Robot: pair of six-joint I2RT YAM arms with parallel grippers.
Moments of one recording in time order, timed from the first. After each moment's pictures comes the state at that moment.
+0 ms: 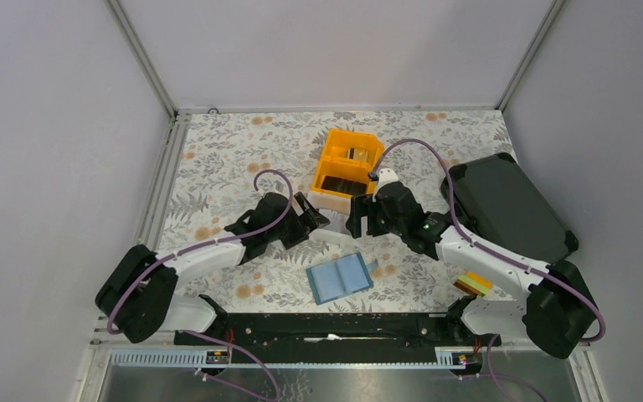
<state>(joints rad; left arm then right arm) -0.66 1.29 0.58 0.08 0.07 -1.13 0.74 1.23 0.76 -0.22 0.06 0.46</state>
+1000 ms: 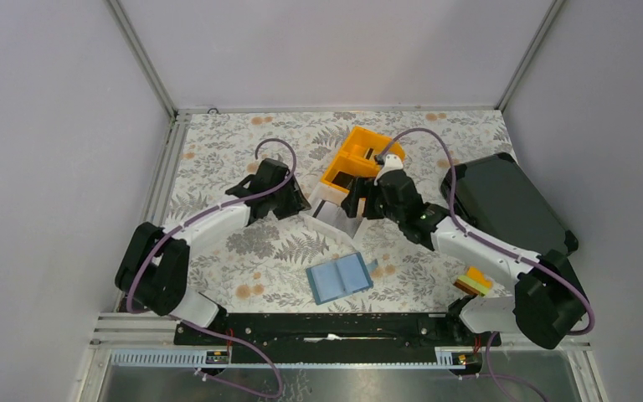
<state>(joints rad) -0.52 1.47 0.90 -0.26 0.06 -0.85 0.69 1.30 0.78 -0.06 0.05 0.57</state>
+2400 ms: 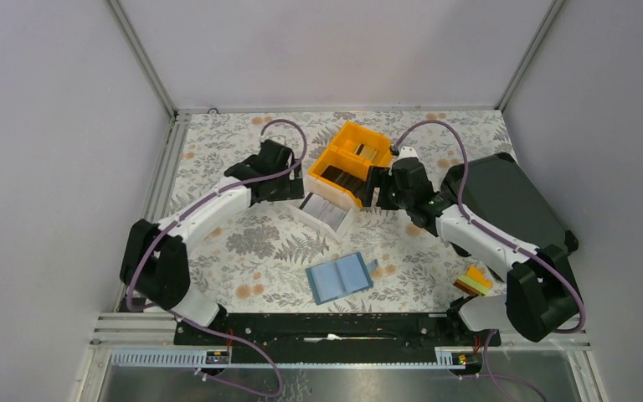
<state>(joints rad) -0.51 1.57 1.18 -0.57 -0.20 -0.41 0.52 1.36 0.86 -0.15 0.03 0.51</state>
